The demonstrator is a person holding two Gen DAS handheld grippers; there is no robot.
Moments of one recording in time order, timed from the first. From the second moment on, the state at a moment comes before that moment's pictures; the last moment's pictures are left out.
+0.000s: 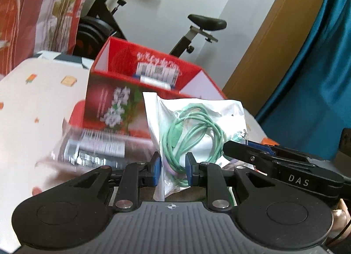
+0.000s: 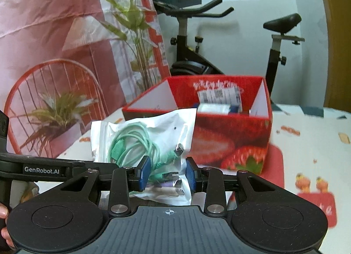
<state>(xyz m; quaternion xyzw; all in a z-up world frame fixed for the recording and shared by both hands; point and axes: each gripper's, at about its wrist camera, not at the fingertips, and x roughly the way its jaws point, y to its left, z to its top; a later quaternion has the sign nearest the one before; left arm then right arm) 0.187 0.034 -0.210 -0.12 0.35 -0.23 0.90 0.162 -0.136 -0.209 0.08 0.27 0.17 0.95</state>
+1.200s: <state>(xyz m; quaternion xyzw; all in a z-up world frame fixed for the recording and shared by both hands) 0.383 -0.002 -0.205 -0.05 0.40 -0.21 0.89 0.388 -0.173 -0.235 0.15 0.34 0.15 0.92</state>
